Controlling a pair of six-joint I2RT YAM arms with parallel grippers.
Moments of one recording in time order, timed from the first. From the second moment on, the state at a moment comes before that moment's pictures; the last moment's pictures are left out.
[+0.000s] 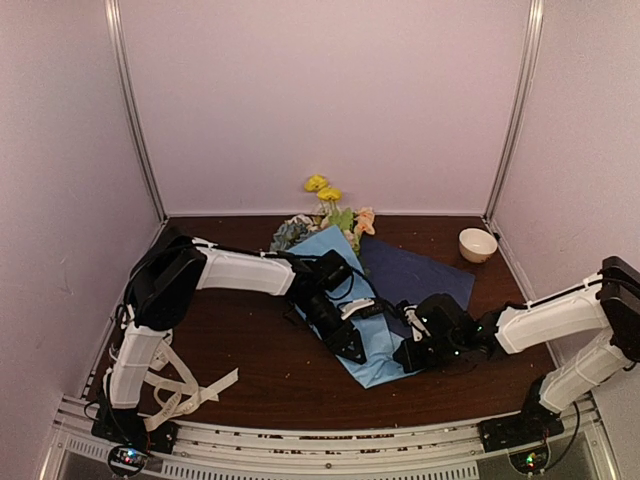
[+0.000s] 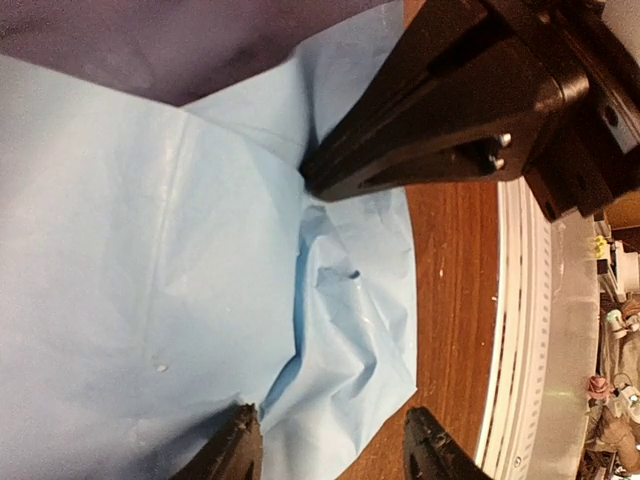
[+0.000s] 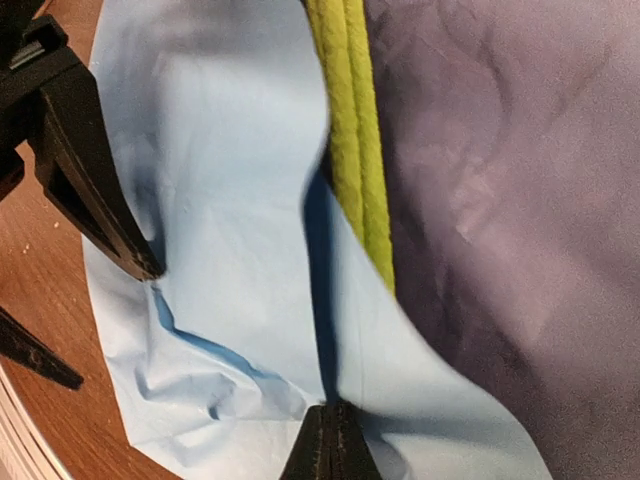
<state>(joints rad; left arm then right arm) -0.94 2.29 1.66 -0.57 0.78 0.12 0.87 1.43 0.49 0.04 -0.01 0.57</state>
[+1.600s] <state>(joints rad) -0.95 2.29 1.68 -0.60 0.75 0.13 0.21 1.25 0.34 0.08 -0.31 0.68</state>
